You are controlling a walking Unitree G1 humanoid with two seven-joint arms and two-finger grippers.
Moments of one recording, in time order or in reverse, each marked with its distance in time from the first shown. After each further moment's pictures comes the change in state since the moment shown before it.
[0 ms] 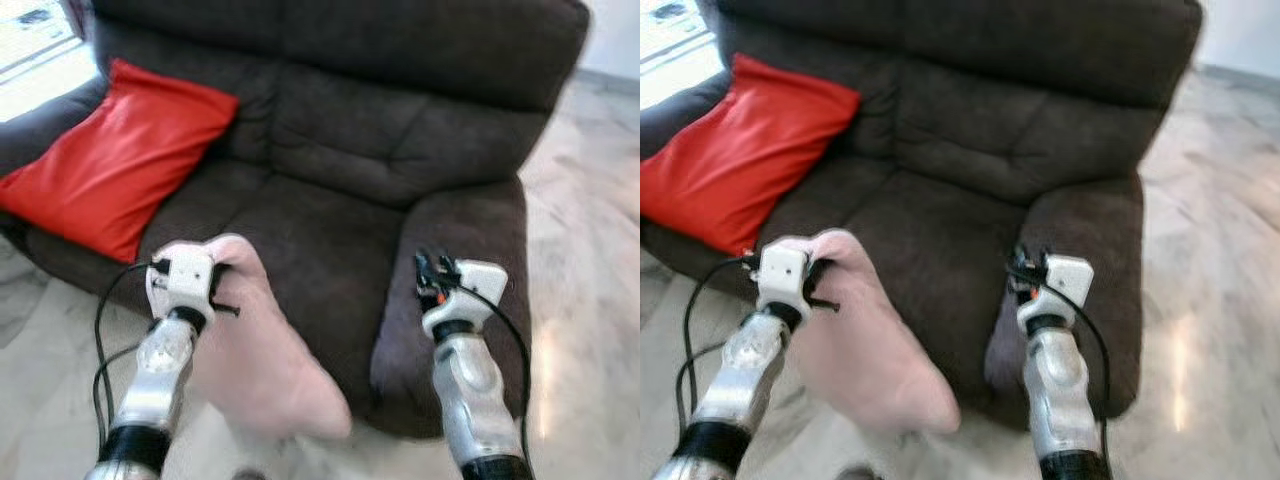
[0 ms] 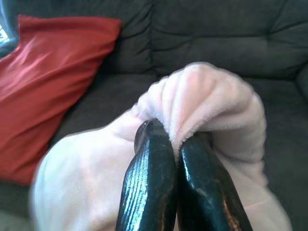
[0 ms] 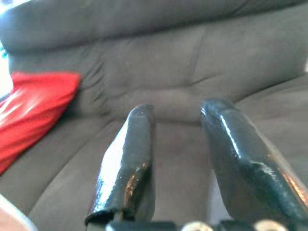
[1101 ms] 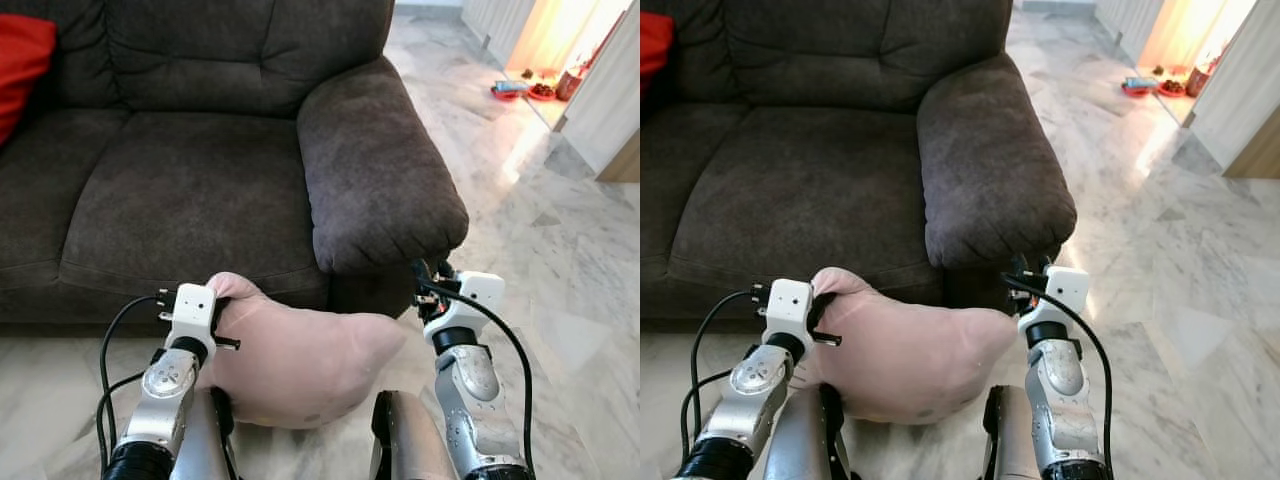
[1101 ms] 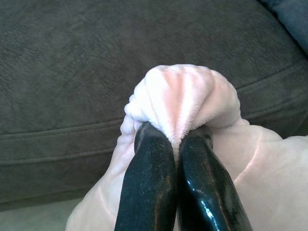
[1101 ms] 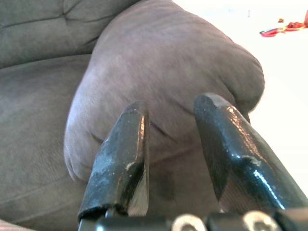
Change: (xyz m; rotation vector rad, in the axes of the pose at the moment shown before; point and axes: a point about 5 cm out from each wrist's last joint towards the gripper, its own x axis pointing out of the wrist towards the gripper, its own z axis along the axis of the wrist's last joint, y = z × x) left arm -0.011 -0.028 -0.038 -0.019 0.151 -0.065; right arm -0.018 -0.021 -0.009 -0.023 0.044 -0.057
